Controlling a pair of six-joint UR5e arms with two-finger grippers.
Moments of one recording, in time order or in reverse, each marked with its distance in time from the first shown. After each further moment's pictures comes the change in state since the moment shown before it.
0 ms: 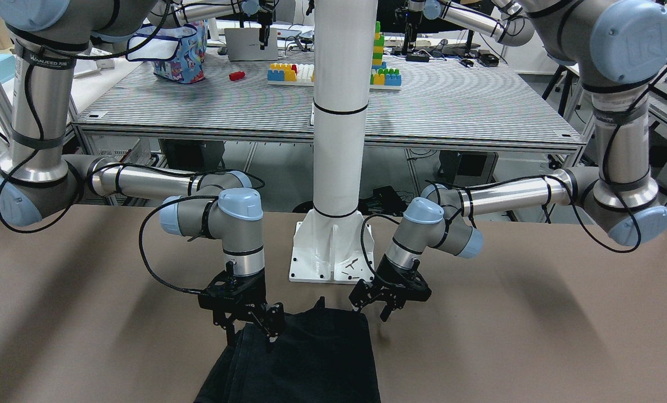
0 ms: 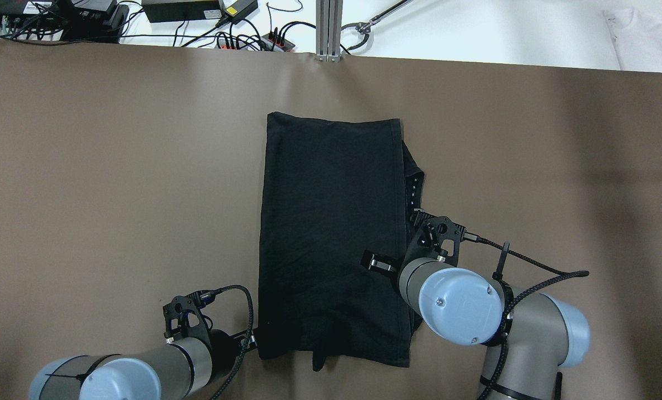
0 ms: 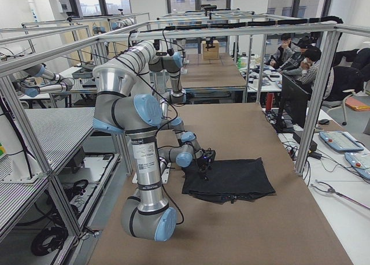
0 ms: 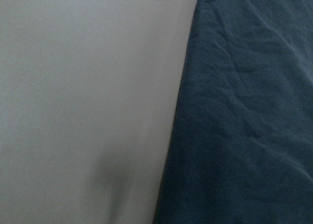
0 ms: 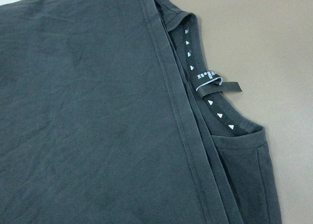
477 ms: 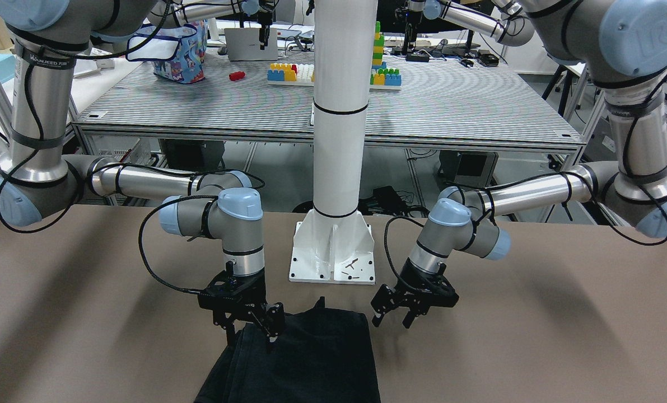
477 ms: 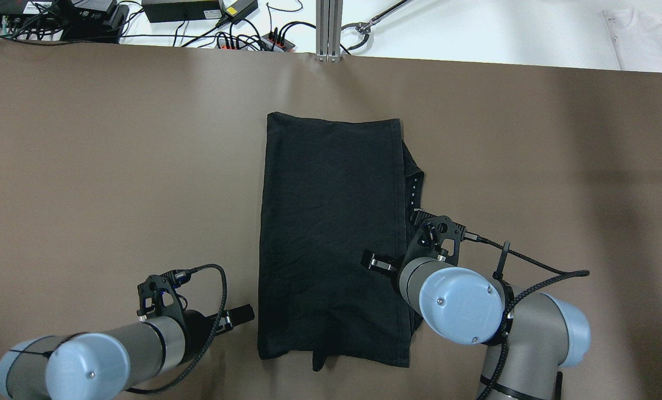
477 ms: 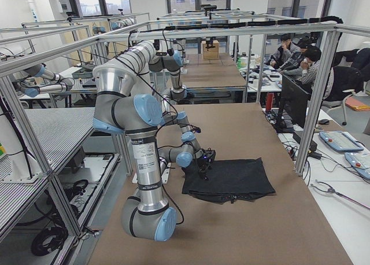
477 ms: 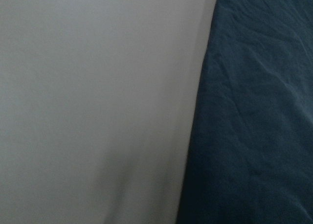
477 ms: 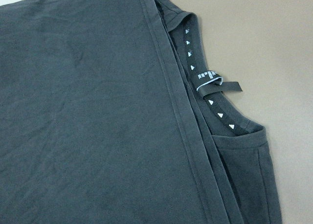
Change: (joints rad) left arm -0.080 0.085 -0.081 0.000 -0.073 0.047; right arm 0.001 0.001 0.001 0.000 0.003 0.000
